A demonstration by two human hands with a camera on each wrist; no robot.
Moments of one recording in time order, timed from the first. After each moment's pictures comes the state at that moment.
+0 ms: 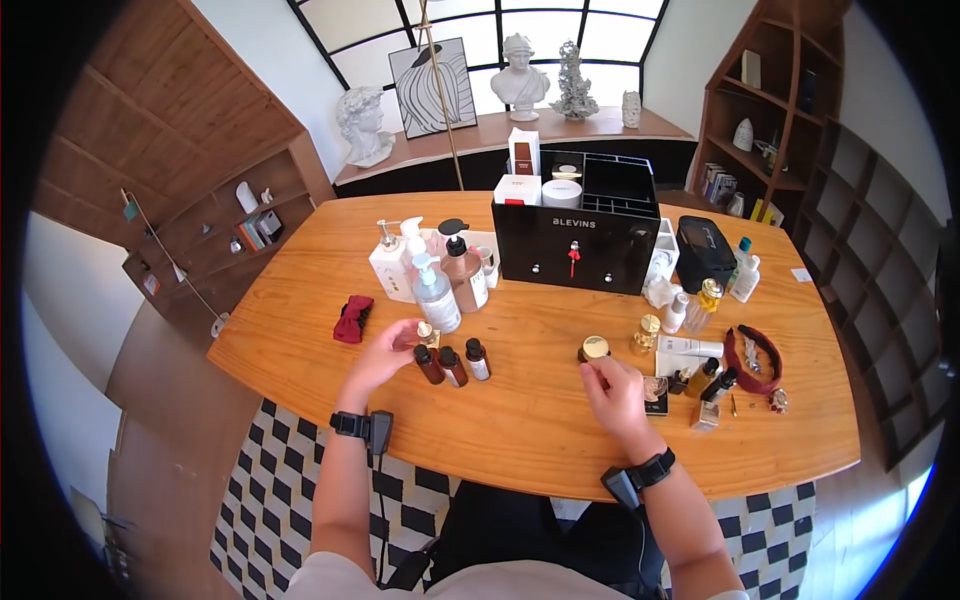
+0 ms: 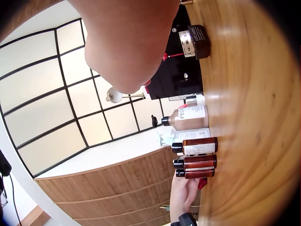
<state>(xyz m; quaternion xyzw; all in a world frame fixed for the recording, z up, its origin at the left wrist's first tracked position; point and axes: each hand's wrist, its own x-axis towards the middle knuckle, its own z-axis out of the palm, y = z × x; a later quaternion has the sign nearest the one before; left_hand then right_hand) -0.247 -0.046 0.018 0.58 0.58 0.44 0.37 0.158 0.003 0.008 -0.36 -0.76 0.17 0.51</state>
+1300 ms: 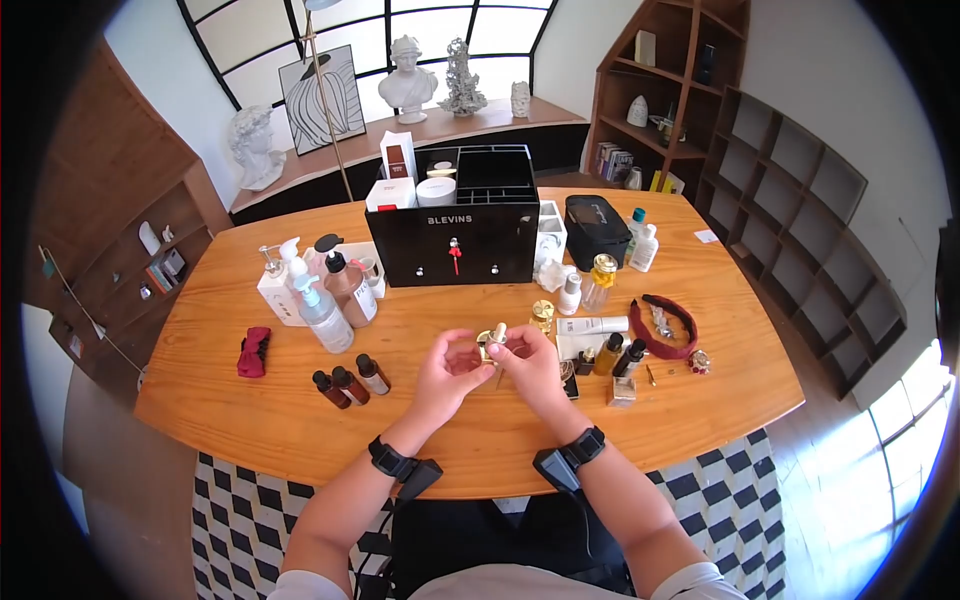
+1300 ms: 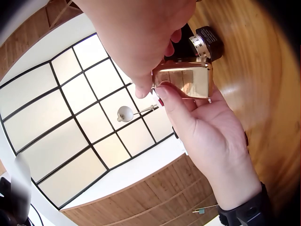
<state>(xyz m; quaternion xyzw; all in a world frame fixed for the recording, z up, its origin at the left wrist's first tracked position) 0.000 0.006 -0.012 0.55 0.36 0.55 0.52 0.169 0.033 -0.015 -0.37 -0.55 0.49 0.57</state>
